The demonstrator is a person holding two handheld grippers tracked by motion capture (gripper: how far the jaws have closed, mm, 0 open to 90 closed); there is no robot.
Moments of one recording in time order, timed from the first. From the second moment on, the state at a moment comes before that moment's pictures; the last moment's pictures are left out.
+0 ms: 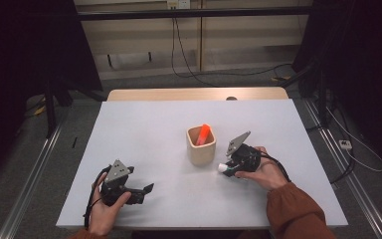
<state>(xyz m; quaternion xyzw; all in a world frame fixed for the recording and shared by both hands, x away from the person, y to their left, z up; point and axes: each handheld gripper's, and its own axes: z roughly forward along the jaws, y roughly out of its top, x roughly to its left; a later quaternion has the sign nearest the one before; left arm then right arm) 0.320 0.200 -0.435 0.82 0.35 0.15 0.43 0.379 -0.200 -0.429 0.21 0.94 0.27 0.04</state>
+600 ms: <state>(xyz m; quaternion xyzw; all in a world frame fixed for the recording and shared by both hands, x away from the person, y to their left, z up) 0.322 0.203 -0.435 0.82 0.36 0.14 0.43 0.370 -0.213 -0.422 0.25 0.91 0.33 0.07</state>
